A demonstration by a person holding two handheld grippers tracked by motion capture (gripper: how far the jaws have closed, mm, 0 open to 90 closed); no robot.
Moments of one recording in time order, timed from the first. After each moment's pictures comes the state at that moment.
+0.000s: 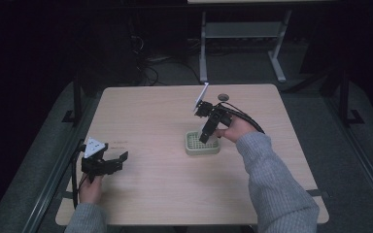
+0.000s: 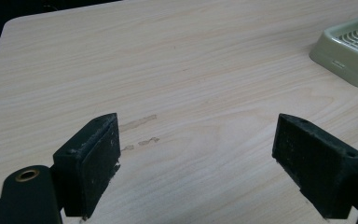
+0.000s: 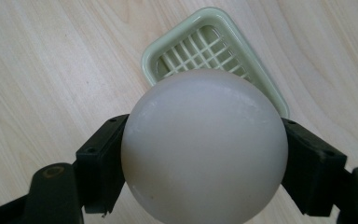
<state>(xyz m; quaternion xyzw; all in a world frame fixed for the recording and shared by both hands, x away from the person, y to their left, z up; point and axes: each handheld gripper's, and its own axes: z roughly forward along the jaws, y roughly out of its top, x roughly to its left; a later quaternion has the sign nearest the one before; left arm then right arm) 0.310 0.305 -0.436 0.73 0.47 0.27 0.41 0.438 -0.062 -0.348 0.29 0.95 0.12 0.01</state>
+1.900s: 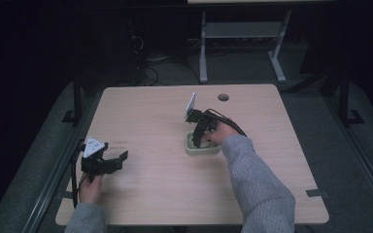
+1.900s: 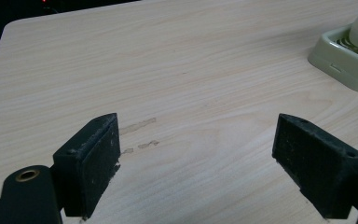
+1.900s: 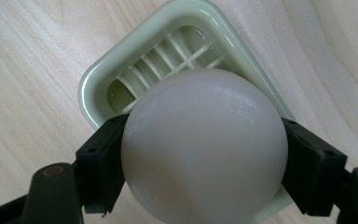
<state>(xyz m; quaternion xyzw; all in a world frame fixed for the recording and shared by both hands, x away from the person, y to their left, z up) 0.310 0.305 -0.434 0.73 0.47 0.27 0.42 0.471 -0.030 -0.411 0.31 0.95 0.05 0.00</state>
